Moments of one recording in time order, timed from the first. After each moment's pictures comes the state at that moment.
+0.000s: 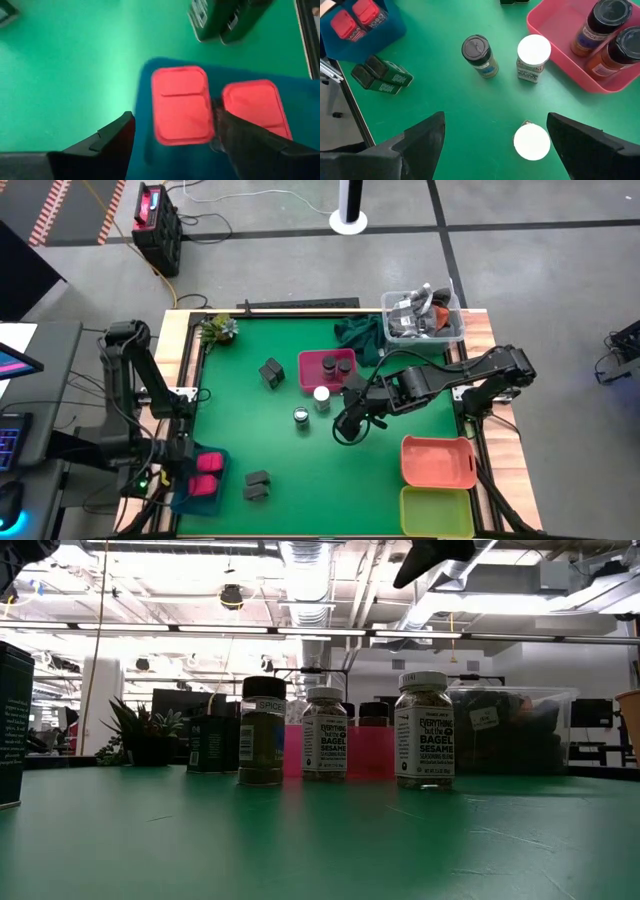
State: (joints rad) left arm -1.46 1.09 0.81 -1.13 -0.61 -1.44; right arm 0.26 1.65 1.64 -0.99 0.26 0.87
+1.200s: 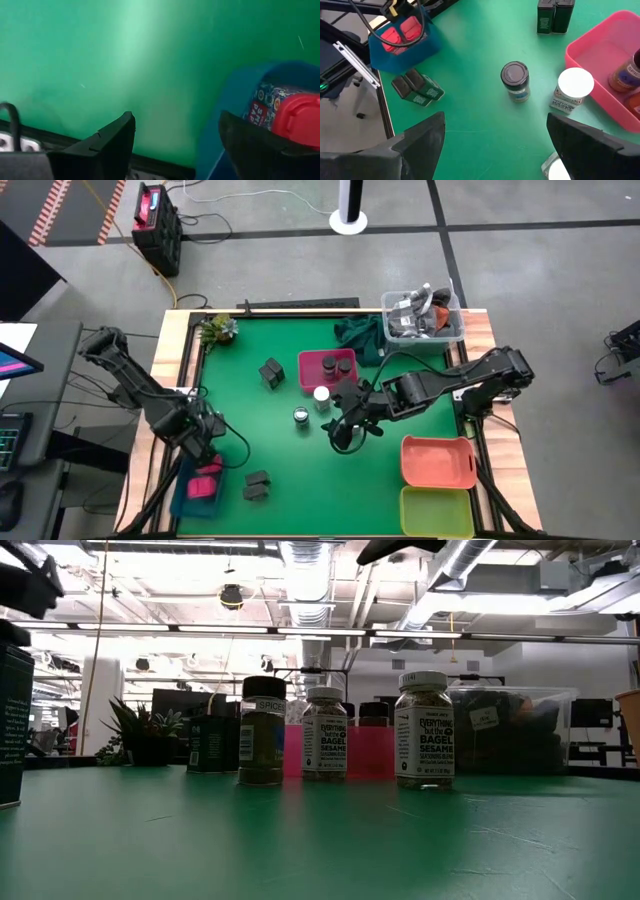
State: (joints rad) left arm -0.80 1.09 0.73 -1.14 -0.12 -1.03; right arm 0.29 1.67 1.64 -0.80 0.27 0.77
